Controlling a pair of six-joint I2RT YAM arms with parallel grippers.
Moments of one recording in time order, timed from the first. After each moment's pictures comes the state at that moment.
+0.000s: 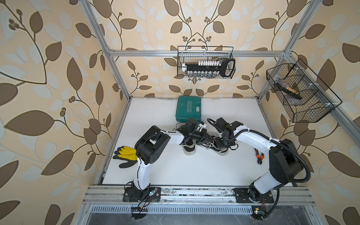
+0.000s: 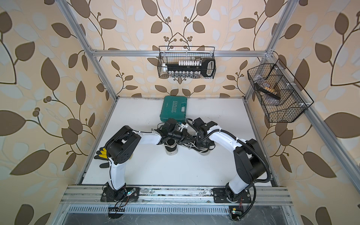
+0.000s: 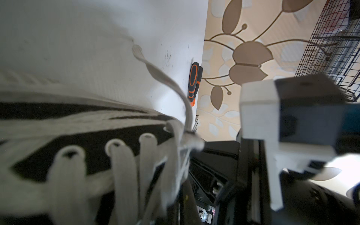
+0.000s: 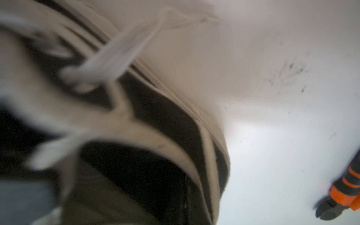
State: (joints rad) left arm -0.67 2.00 1.09 0.39 0.88 -1.19; right arm 0.49 1.61 1.09 -0.96 0.14 0.42
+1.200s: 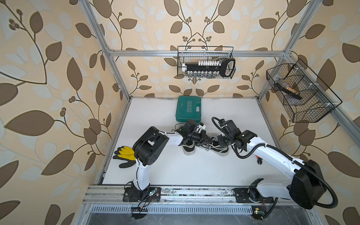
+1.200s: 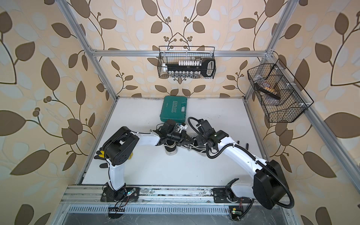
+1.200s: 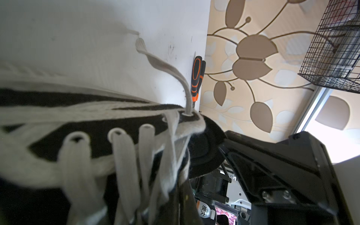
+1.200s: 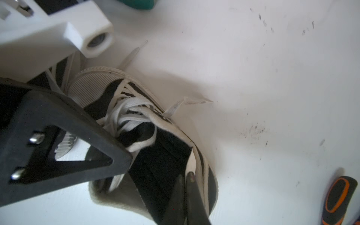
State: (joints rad) left arm -0.67 1.96 1.05 0.36 0.88 -1.15; right arm 0.54 1.31 0.91 -0.63 0.22 0.26
